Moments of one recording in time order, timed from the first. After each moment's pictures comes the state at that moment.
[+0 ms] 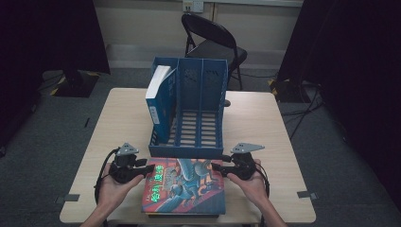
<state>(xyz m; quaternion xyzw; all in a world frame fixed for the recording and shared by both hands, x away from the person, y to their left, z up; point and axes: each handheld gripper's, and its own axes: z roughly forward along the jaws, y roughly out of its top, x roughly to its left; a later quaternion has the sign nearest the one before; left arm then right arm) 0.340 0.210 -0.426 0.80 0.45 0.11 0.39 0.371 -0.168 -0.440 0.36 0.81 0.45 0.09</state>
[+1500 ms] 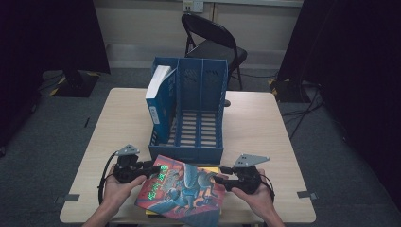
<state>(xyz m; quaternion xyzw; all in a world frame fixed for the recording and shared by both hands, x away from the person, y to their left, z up) 0.336 0.212 -0.439 0.78 0.44 0.04 0.45 0.331 -0.173 -0.429 0.32 0.83 0.45 0.08</state>
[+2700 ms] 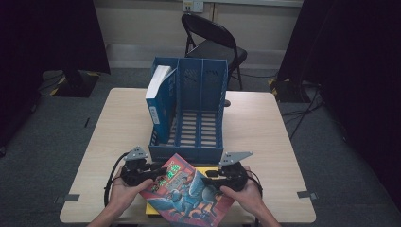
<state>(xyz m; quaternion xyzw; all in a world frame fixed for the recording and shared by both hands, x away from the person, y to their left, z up) 0.339 0.188 -0.441 0.79 0.40 0.06 0.46 0.343 -0.139 -0.432 0.28 0.86 0.44 0.02</state>
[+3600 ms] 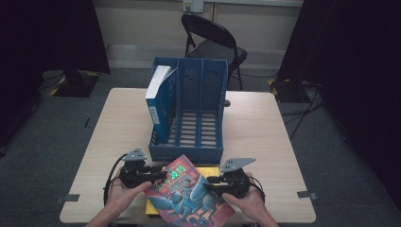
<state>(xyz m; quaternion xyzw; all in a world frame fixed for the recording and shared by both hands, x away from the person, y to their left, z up) 0.339 0.191 -0.443 0.80 0.38 0.03 0.46 0.323 -0.146 -0.433 0.28 0.86 0.43 0.01</state>
